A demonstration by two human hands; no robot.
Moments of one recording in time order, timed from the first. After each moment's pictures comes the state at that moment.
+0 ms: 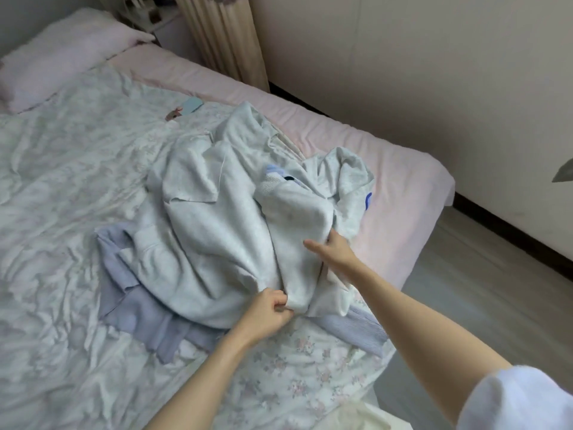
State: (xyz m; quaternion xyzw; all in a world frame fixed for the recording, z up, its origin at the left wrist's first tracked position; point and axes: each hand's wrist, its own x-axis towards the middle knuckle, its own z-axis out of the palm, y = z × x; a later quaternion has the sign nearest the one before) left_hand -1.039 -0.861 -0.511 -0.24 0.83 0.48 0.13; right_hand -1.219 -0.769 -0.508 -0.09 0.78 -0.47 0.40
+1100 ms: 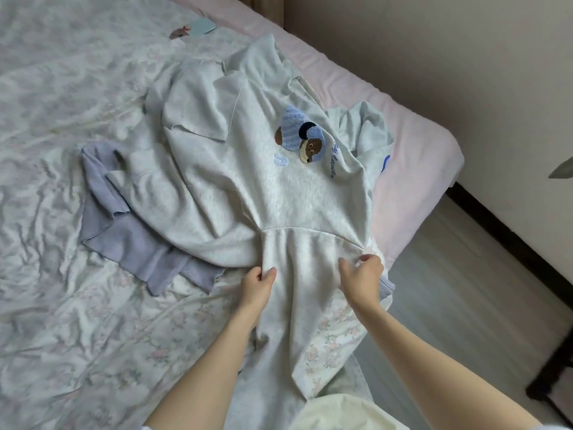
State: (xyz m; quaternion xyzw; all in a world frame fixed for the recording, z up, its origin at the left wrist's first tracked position) left_hand -0.971 -0.833 -0.584 -0.56 0.58 0.59 -0.01; right_hand -1.098 -0.702 -0.572 0.06 0.90 -0.35 0.26
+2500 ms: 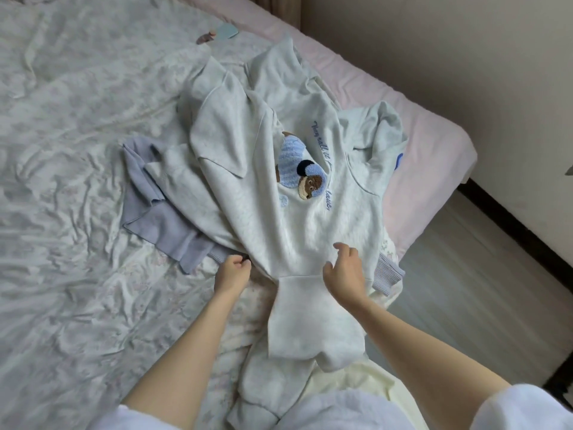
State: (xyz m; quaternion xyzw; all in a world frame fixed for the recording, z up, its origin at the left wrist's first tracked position) left_hand -0.909 -0.876 -0.548 -0.62 0.63 0.46 0.07; right_hand -1.045 -0.715 -0.537 -0.16 0.91 -0.23 0.31
